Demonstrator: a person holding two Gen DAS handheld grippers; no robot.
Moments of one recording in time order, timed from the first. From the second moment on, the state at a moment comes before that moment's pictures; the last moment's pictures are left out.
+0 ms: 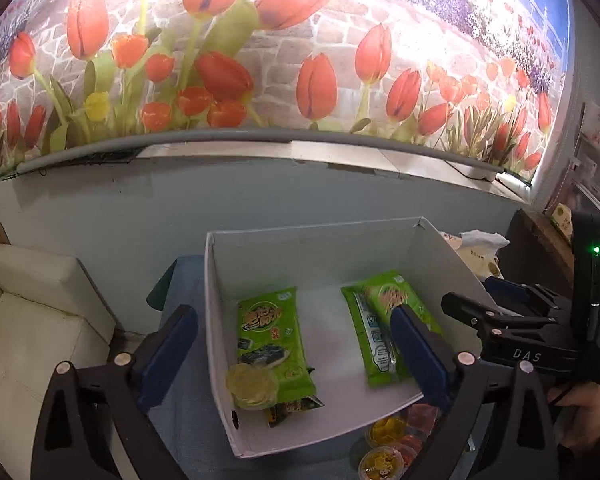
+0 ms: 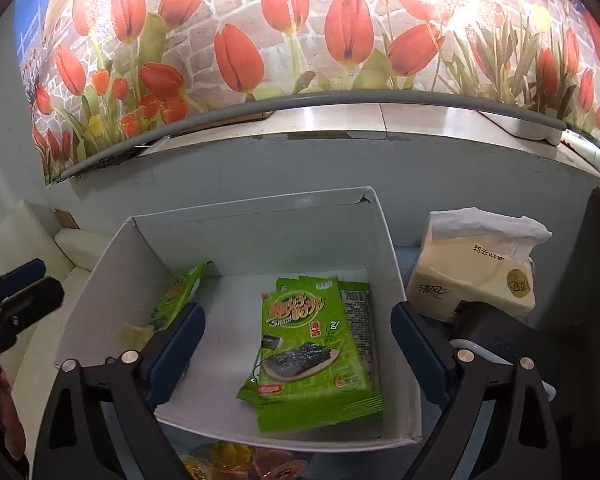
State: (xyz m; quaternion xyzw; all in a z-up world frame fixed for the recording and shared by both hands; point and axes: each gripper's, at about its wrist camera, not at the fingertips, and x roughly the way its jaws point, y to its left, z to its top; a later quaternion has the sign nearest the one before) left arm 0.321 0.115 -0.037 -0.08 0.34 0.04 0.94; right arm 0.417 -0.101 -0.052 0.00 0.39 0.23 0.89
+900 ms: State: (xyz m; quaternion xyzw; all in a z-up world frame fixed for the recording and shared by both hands) left arm 0.188 0.031 -0.030 -0.03 0.33 -0.01 0.94; right arm 0.270 -0.168 -0.074 -0.04 0.36 0.24 0.90
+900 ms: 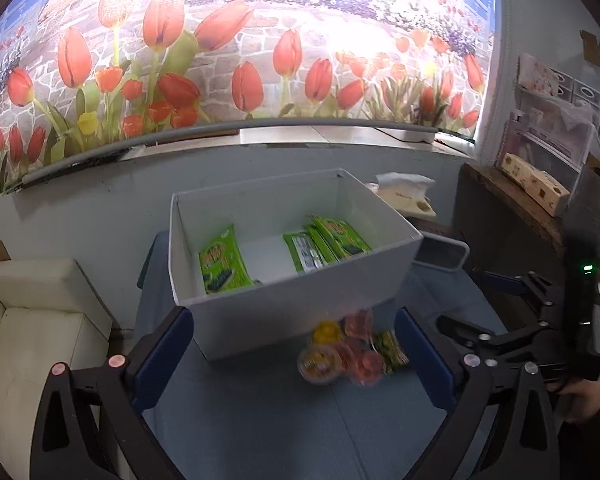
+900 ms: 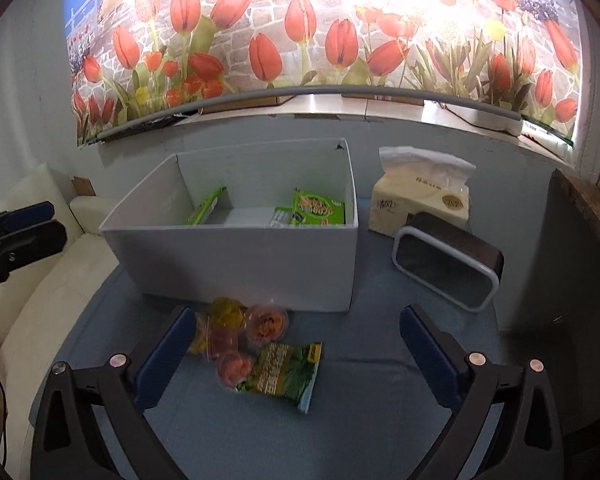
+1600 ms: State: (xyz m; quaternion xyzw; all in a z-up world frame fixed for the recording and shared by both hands) left arm 0.103 0.017 -0.096 -0.08 0.40 -0.01 0.91; right arm 0.313 -0.157 -0.170 0.02 0.47 0.20 0.86
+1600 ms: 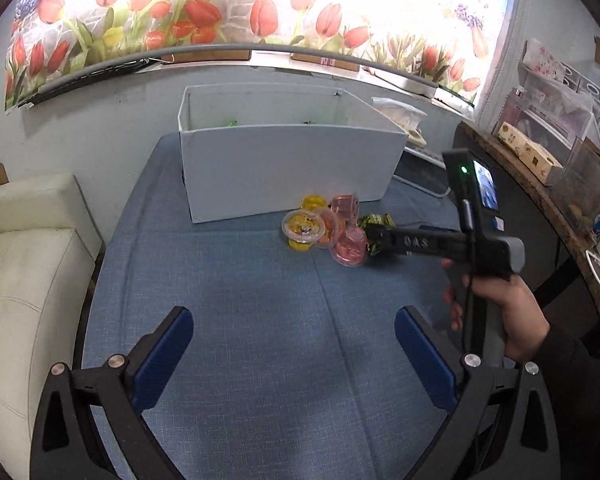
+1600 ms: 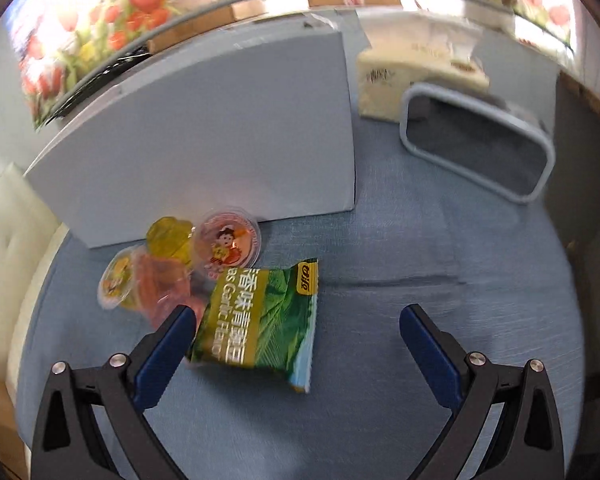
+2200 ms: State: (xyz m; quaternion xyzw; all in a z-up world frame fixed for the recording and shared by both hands) left arm 0.164 0.024 -0.133 -0.06 0.42 0.00 0.90; right arm 0.272 -0.166 -0.161 -0.01 0.44 0.23 0.87
